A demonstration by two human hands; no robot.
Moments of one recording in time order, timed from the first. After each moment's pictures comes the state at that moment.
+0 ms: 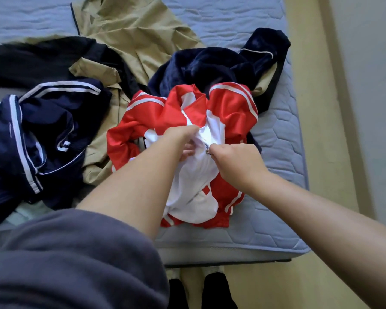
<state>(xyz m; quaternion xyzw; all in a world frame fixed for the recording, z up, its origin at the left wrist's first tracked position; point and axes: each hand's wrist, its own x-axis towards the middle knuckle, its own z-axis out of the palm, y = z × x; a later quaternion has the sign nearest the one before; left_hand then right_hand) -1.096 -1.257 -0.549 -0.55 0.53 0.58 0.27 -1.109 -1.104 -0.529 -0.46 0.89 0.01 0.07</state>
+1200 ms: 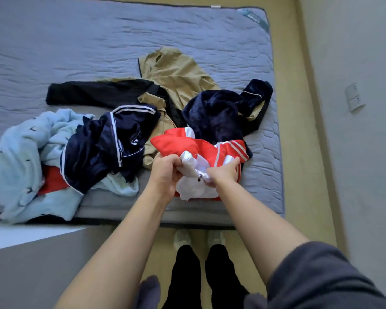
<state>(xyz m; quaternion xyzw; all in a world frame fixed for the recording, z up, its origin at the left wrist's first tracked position) -0.869 -1.230 -0.271 -0.46 0.39 0.80 -0.09 -0.956 -1.132 -0.340 0.21 0.84 -0.35 0.36</state>
